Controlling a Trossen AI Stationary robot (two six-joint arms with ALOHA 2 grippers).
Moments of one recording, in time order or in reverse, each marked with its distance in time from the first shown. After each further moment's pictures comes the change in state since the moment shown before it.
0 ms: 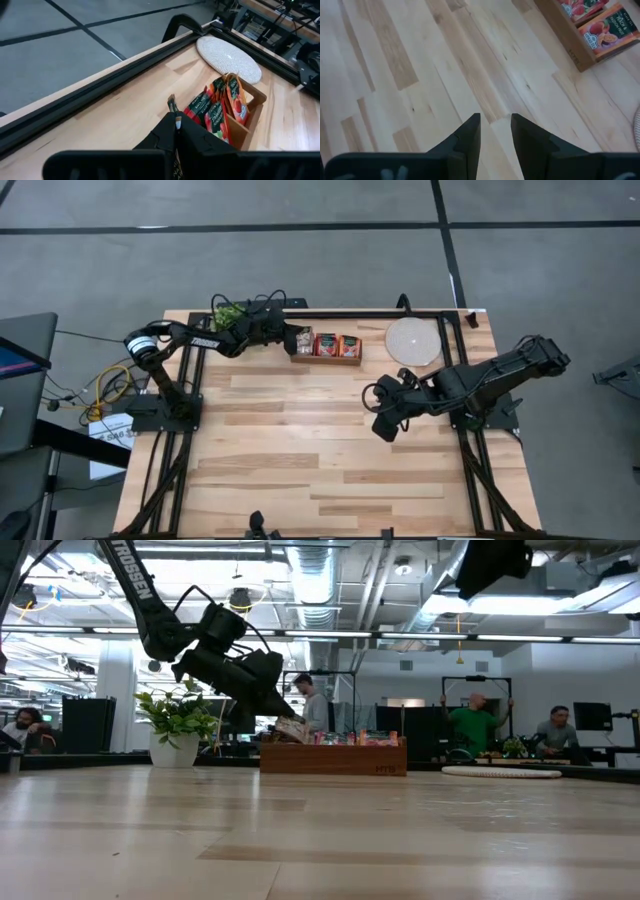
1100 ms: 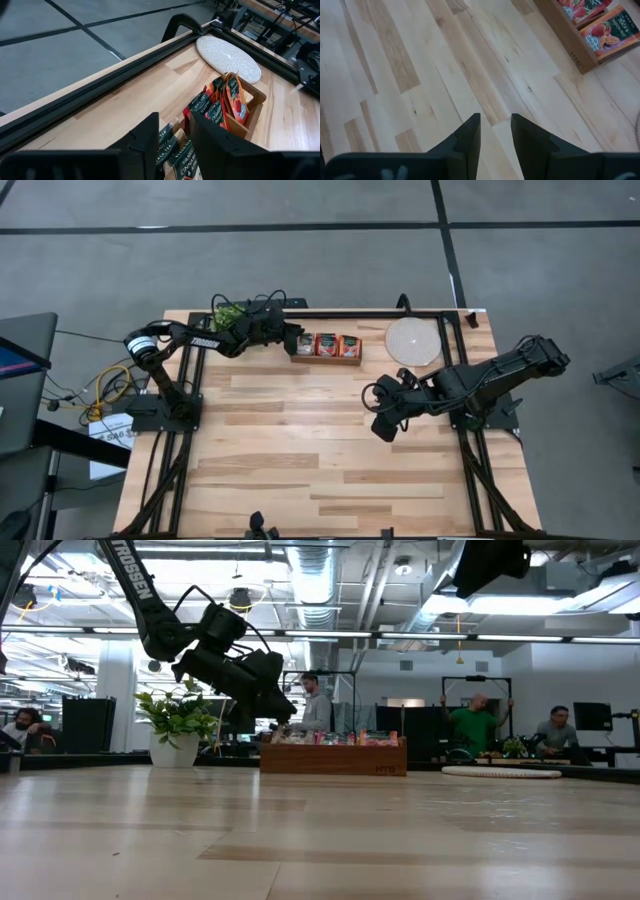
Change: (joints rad) left arm 0.000 0.000 0.000 -0.001 -0.001 0.000; right arm 0.000 0.001 0.001 0.014 0.002 0.000
